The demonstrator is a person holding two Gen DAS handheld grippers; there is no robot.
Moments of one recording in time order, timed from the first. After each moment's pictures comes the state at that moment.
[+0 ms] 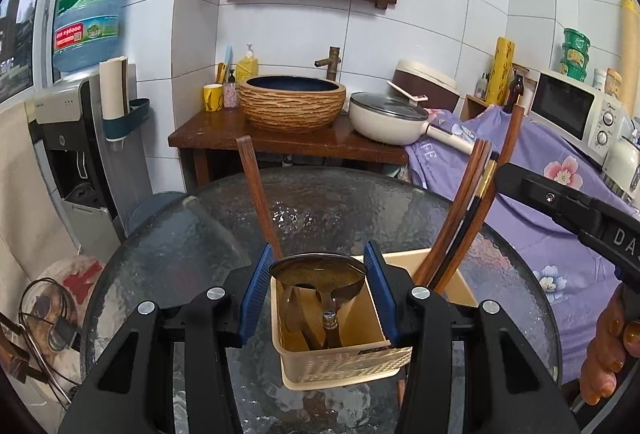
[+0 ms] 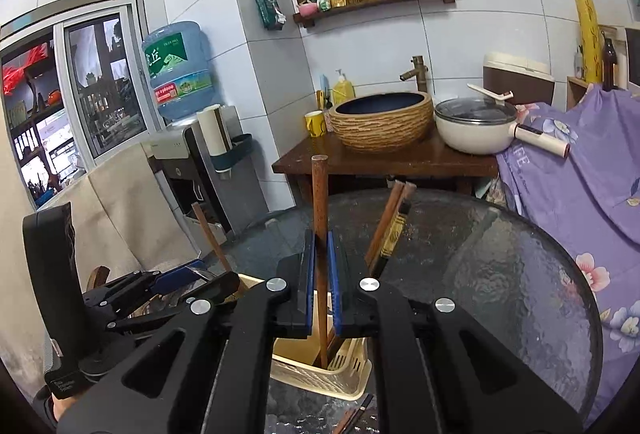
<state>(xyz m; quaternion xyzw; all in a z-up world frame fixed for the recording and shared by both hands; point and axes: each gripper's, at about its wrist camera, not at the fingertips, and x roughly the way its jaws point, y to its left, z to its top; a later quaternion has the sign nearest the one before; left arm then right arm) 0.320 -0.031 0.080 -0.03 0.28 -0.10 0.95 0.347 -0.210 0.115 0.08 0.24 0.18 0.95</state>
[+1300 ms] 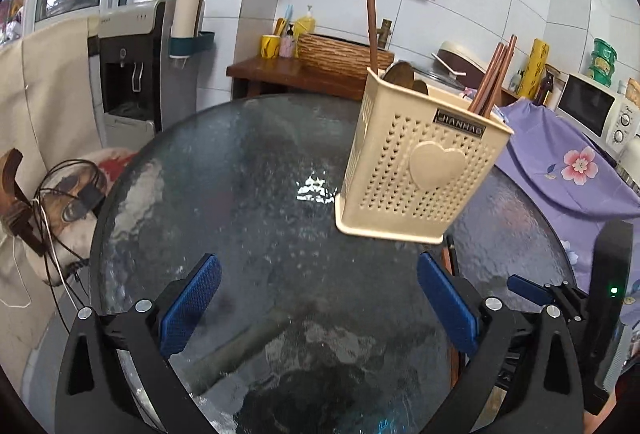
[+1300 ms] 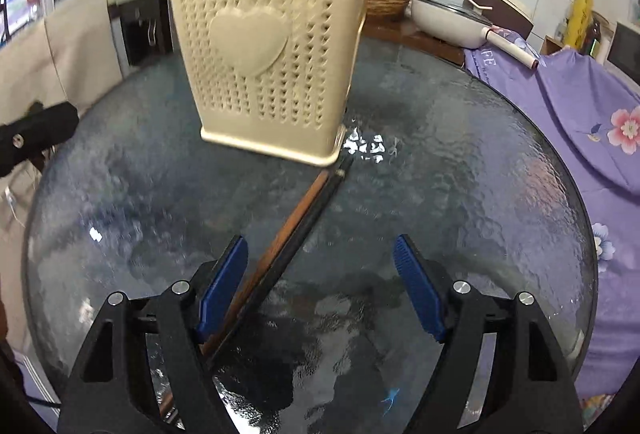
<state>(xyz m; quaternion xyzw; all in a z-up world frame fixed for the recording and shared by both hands) 0.202 0.017 -0.020 -0.09 0.32 -0.04 0.94 0.250 -0.170 -0.072 -0.09 0.39 0.07 0.91</state>
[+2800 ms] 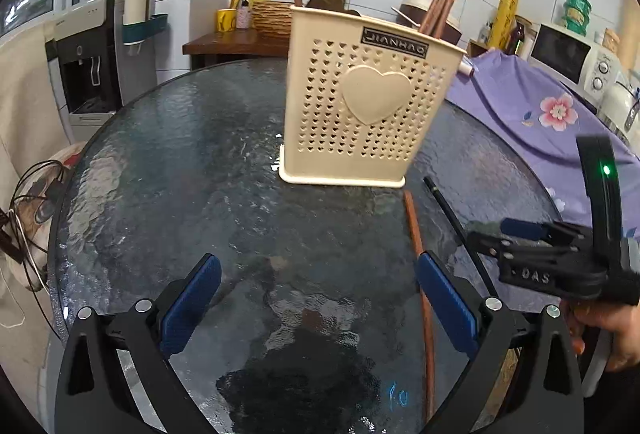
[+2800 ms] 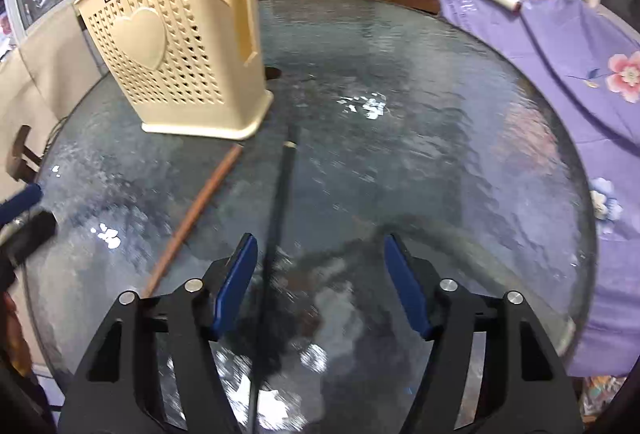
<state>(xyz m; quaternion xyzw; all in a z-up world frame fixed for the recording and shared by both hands) 0.199 -0.027 -0.044 -0.04 0.37 -0.10 0.92 0.283 -0.233 -0.078 -0.02 0.45 0.08 0.89</state>
